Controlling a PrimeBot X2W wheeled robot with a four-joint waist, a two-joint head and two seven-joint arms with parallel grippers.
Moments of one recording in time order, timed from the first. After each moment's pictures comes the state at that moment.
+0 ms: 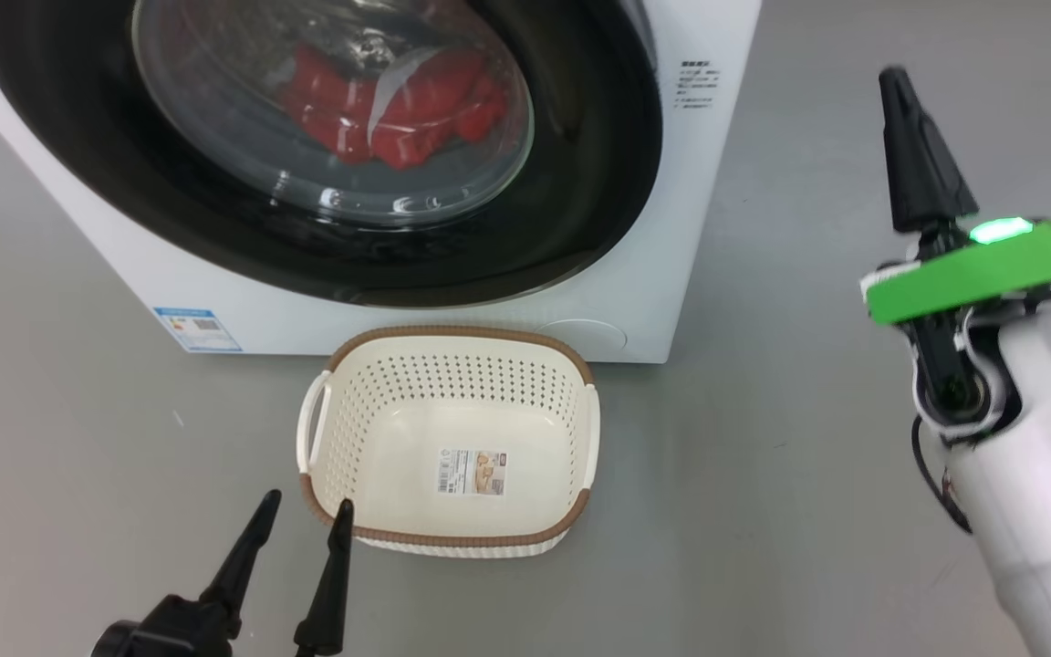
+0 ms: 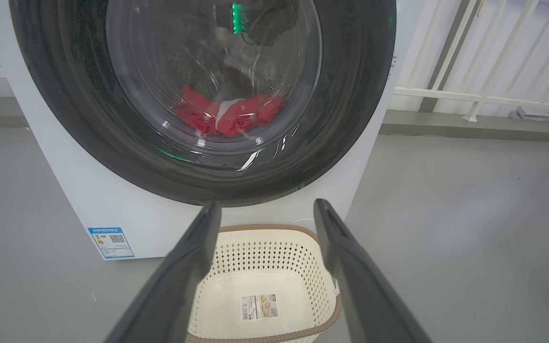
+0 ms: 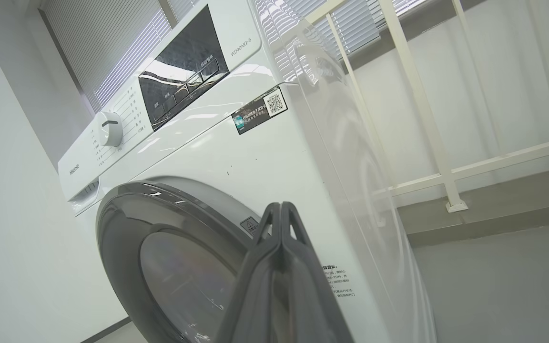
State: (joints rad) left arm -0.03 0.08 -0.09 0.18 -0.20 -0.13 -0.25; right arm -0.62 -0.18 0.17 0.37 0.84 0.13 -0.24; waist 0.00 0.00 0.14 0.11
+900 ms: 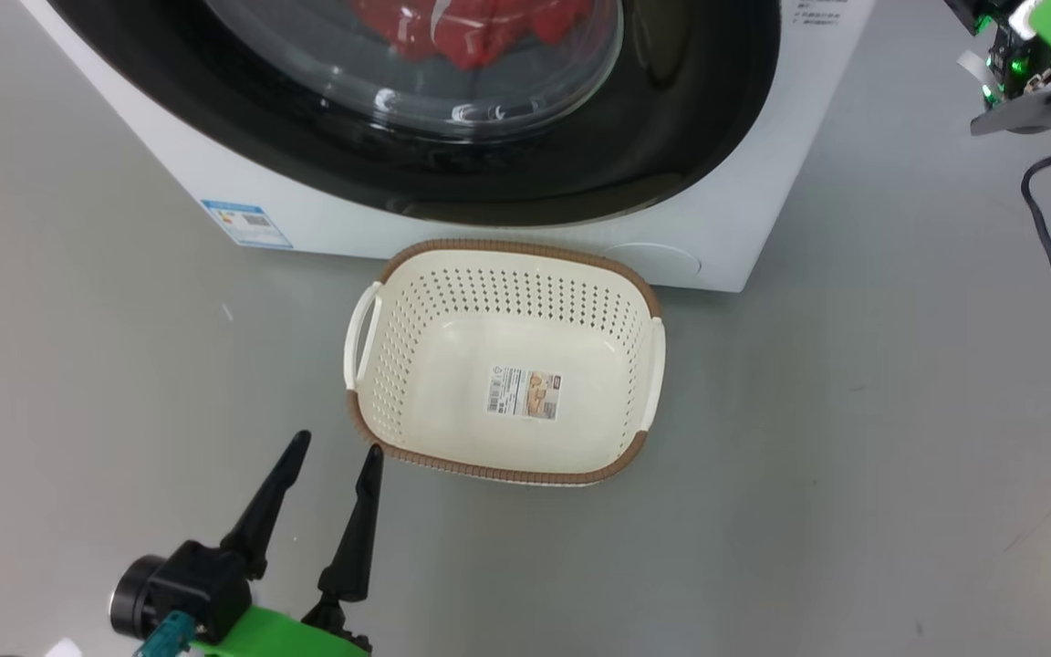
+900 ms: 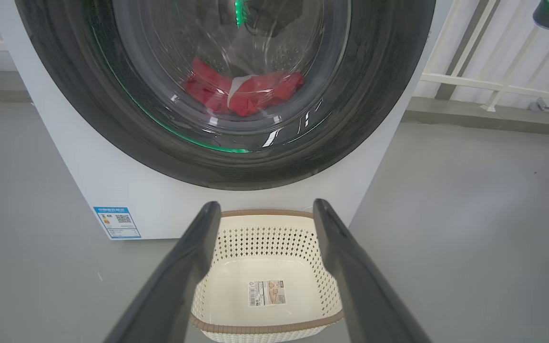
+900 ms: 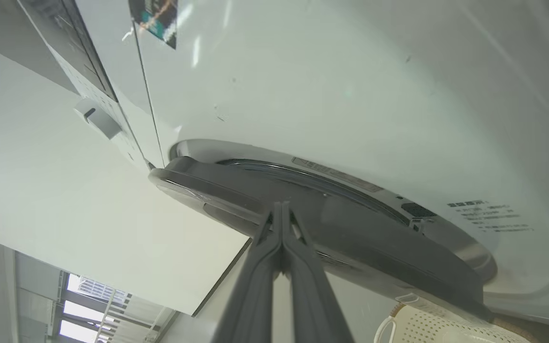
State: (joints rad) left arm -0.12 0.09 -0.15 0.18 -0.24 -0.13 -0.25; right arm -1.08 -0.31 0.23 0.63 1.56 0.13 0.46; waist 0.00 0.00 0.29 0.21
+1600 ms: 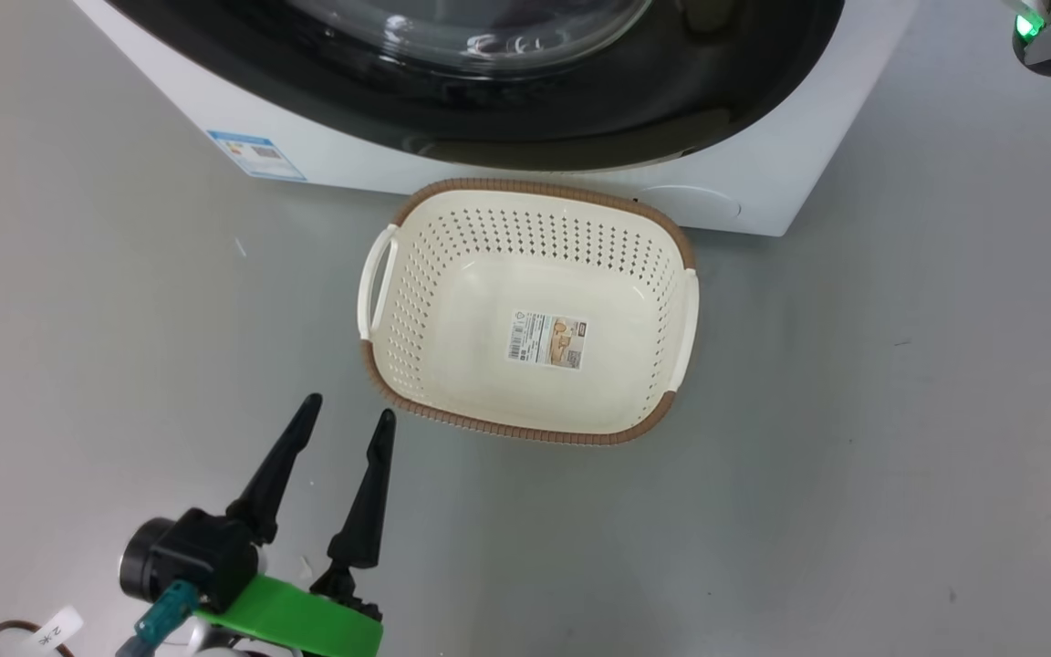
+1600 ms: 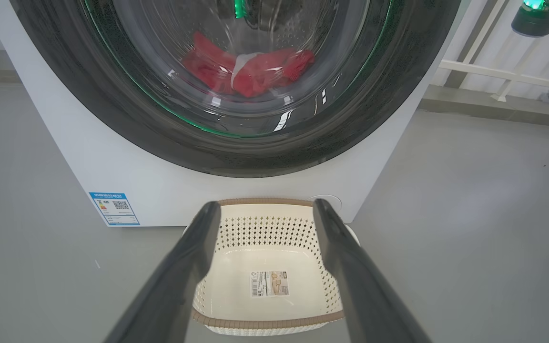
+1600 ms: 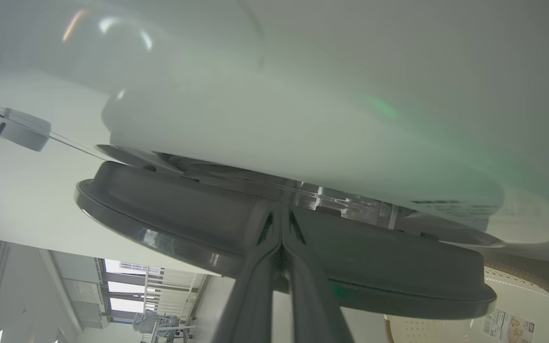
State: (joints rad) left arm -0.19 0.09 -0.18 0.17 -0.26 -0.13 -0.25; right arm -1.28 -0.31 0.24 0.87 1.64 0.13 0.67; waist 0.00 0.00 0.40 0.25
